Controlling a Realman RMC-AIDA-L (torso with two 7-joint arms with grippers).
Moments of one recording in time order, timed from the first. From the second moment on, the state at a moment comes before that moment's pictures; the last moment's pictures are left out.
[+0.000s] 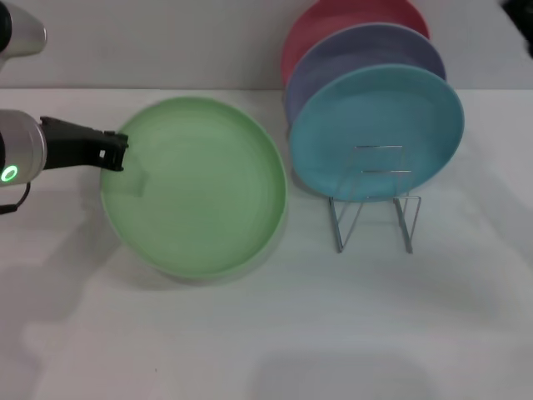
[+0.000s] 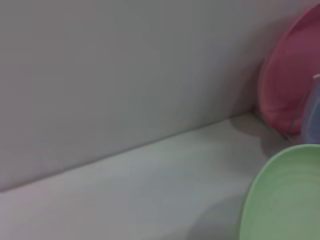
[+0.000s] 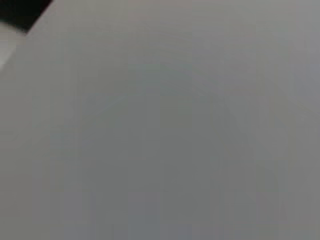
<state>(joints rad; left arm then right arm) -0.27 -2.06 -1.61 -1.68 2.64 -1.04 0.31 0.41 2.08 2.03 0.51 -0.64 1.50 -2.21</state>
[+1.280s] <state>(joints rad) -0.24 -2.06 -1.62 -1.76 2.64 -0.99 0.34 0.76 2.04 1.73 1.27 -2.23 1.07 -0.49</state>
